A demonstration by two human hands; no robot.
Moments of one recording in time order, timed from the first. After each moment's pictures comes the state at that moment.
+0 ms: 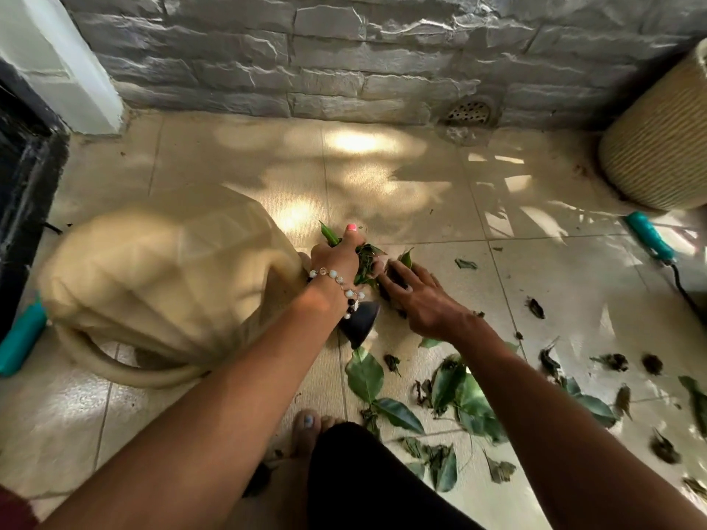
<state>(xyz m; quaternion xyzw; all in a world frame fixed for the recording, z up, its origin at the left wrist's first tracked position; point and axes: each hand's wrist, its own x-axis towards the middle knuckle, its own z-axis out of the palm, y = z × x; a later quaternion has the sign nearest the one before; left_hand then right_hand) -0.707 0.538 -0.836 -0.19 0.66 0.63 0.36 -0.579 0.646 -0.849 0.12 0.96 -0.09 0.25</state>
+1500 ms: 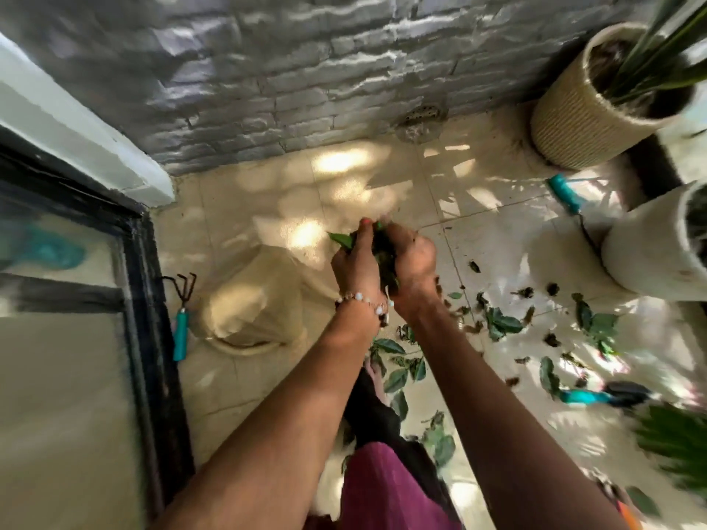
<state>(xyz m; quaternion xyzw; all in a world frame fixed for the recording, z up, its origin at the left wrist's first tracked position) -0.654 0.533 -0.521 -0.25 0.62 0.65 0.37 -0.616 0.569 -0.518 0.51 0.39 -0.74 -0.20</state>
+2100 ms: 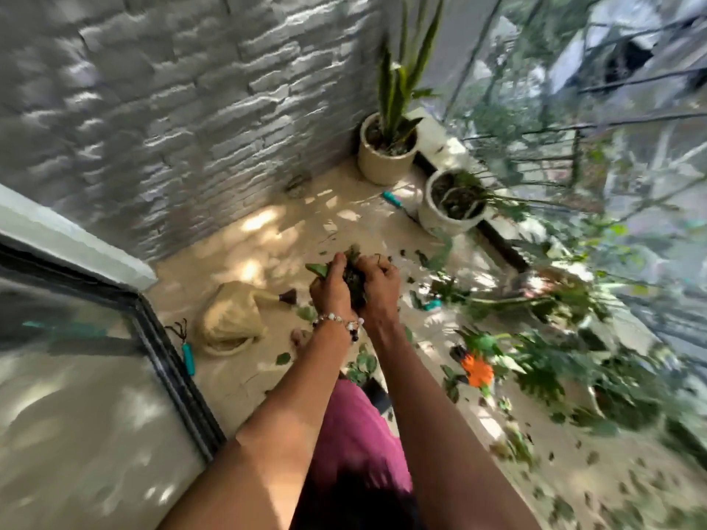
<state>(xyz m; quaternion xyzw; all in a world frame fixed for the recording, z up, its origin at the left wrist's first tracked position) -0.431 0.436 -0.144 -0.18 0.60 0.63 0.46 -0.388 0.457 -0.153 0.54 0.29 -0.67 -0.42</state>
